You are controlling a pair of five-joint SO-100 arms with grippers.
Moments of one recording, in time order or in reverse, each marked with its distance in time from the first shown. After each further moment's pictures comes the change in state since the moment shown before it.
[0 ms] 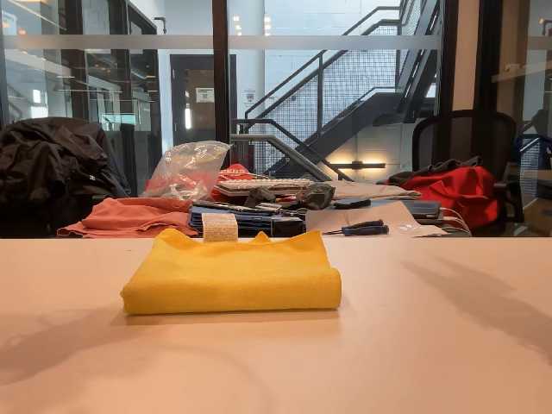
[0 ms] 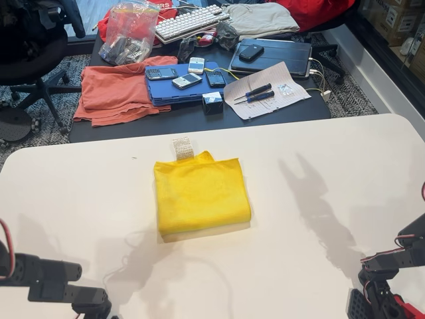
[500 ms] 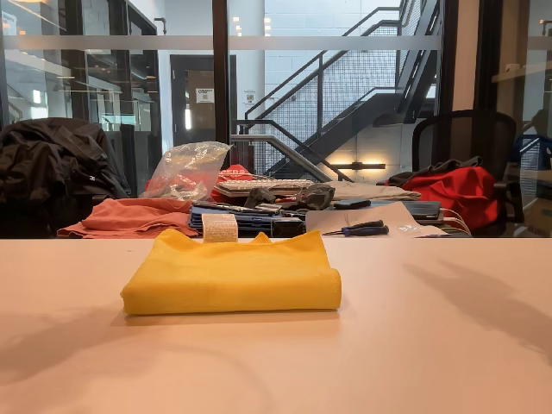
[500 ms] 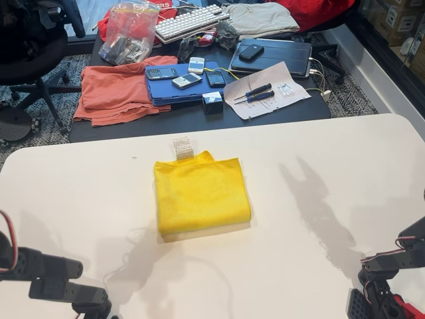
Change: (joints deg) arm 0 -0.5 0.4 -0.4 -3.0 0.2; arm 1 -0.4 -0.7 0.0 -1.5 -0.3
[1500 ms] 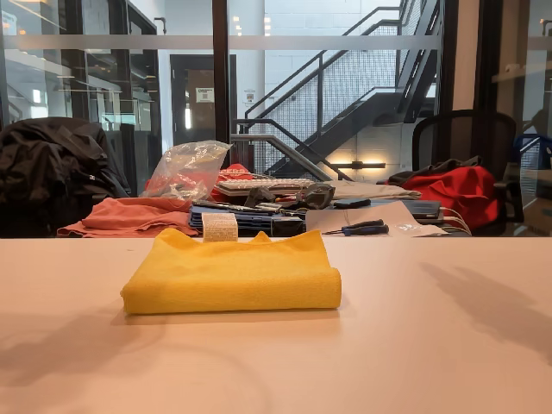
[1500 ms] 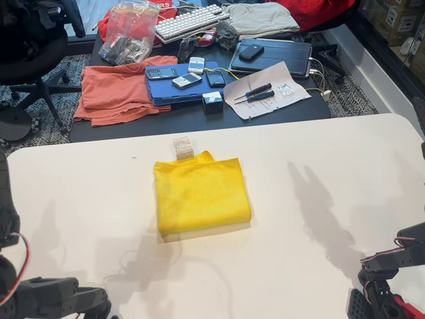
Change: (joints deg) arm 0 0.4 -1.1 -10.3 57.0 16.9; arm 1 0.1 10.1 0.0 64.7 -16.9
